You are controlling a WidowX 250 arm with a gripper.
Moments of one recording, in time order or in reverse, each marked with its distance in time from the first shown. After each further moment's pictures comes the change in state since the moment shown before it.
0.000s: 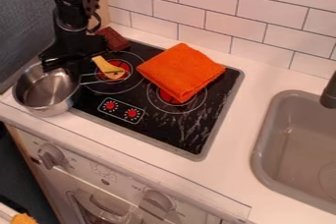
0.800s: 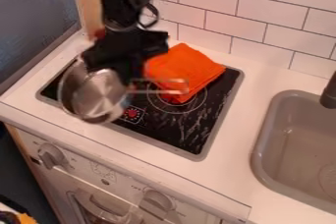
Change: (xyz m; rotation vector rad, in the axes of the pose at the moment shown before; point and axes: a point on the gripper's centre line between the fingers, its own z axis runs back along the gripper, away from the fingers) arm -0.109 -0.039 0.093 -0.240 -0.050 -0.319
